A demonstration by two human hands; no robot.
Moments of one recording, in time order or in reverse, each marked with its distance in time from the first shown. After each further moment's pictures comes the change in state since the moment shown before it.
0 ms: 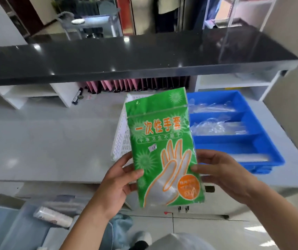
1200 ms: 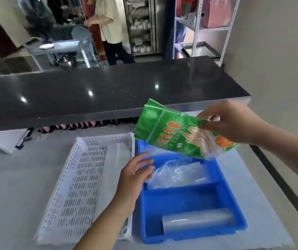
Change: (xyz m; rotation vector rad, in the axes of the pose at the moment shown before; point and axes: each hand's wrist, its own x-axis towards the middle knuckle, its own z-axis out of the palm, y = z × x) left_hand 0.227 -0.012 0.169 0.208 0.177 0.082; right_hand 0.082 -0.187 -0.227 -1.259 0.461 -0.491
